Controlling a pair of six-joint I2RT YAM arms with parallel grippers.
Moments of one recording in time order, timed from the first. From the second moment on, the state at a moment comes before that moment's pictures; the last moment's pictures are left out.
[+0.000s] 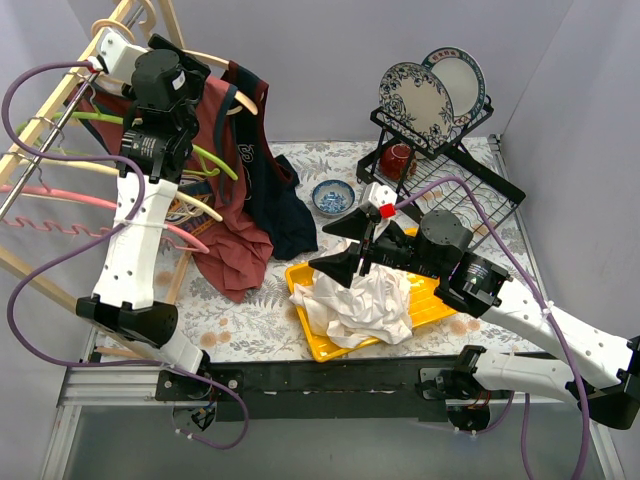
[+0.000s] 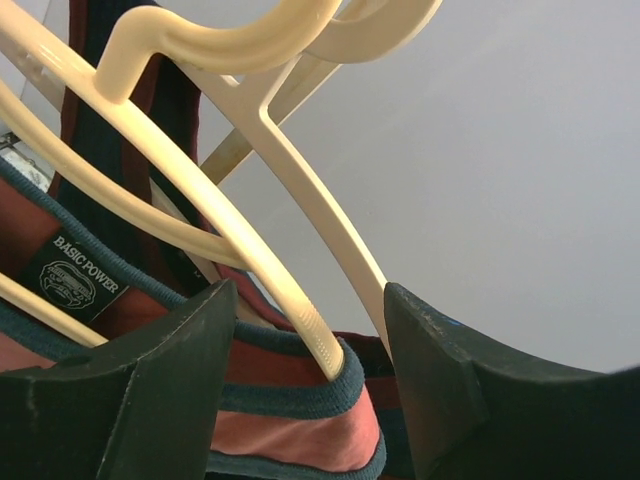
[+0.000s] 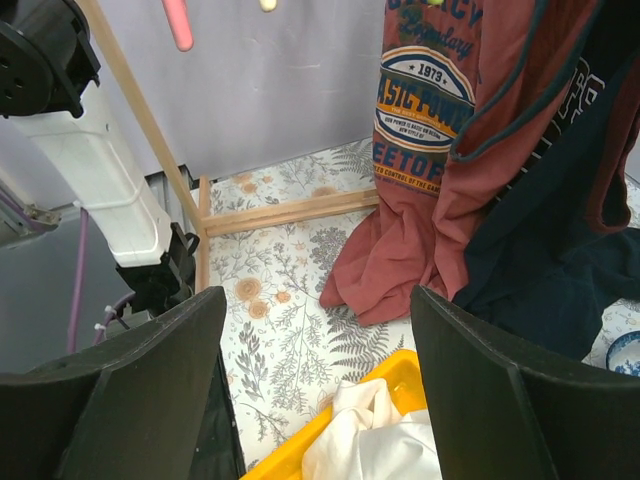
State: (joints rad) left arm -0.26 1.59 2.12 -0.55 -0.63 -0.77; right arm 1.00 0.99 1.03 -0.02 -0.30 0.11
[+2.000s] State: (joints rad) left arm -0.24 1.51 1.96 -0.44 -0.42 -0.88; right arm 1.00 0.97 1.04 -0.04 -0.28 0.08
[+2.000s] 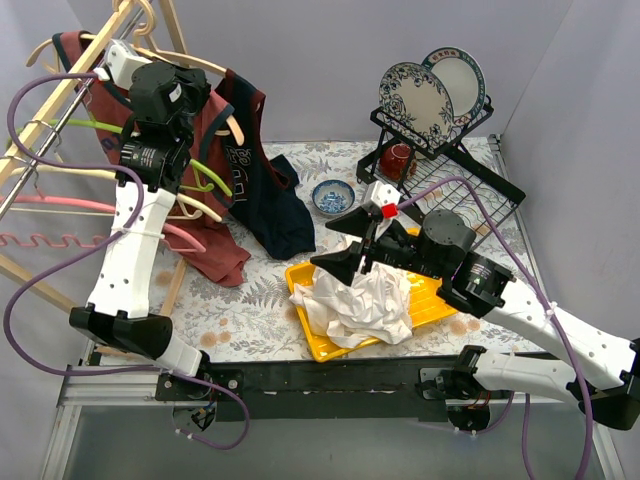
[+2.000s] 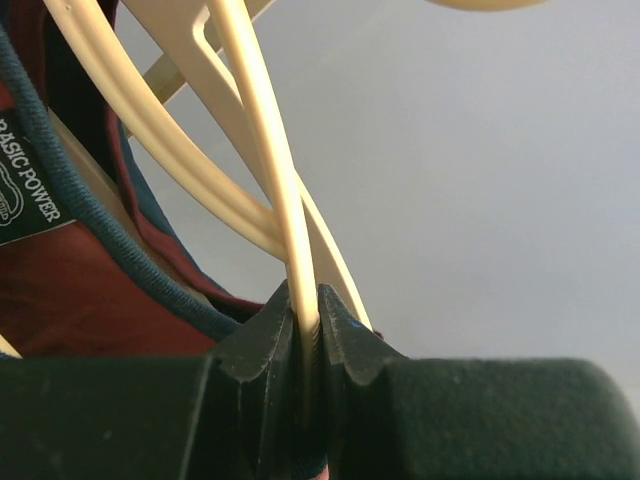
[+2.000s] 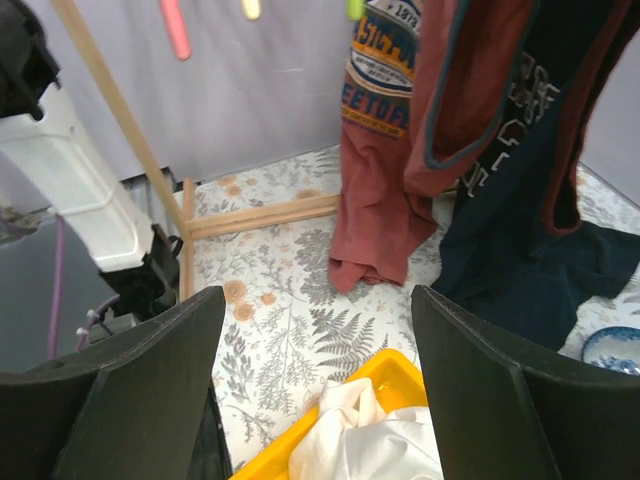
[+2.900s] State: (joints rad) left arm -0.24 1.45 1.96 -0.52 -0.25 -0.92; right arm 0.95 1.70 1.83 0.04 -0.15 0.11
